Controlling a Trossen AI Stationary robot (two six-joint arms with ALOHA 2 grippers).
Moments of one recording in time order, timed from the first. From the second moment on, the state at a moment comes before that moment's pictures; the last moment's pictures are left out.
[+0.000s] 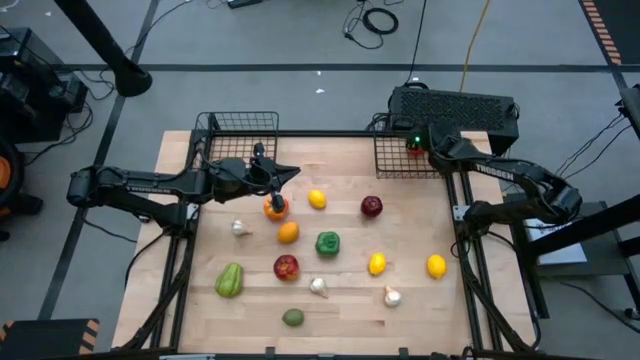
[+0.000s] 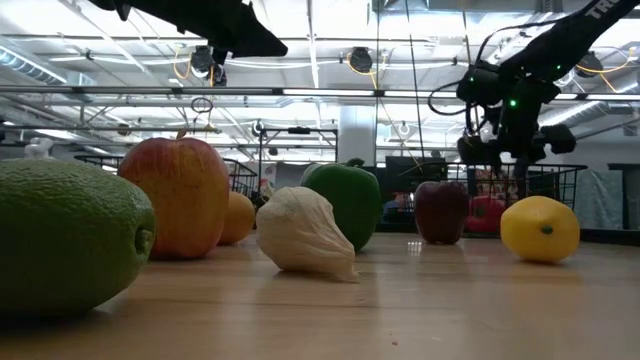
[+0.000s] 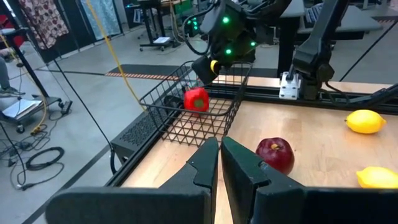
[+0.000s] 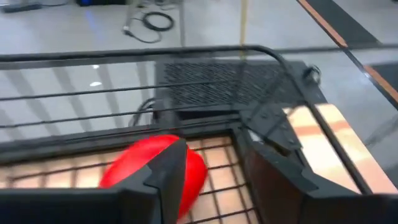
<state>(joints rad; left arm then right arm) 0.09 1.13 0.77 0.17 -0.29 0.06 -0.78 1.21 0.65 -0.36 0.81 0.70</state>
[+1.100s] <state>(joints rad) 0.08 1.13 0.77 0.15 -0.29 0.06 0.39 1.21 0.65 -0.07 0.62 0.29</state>
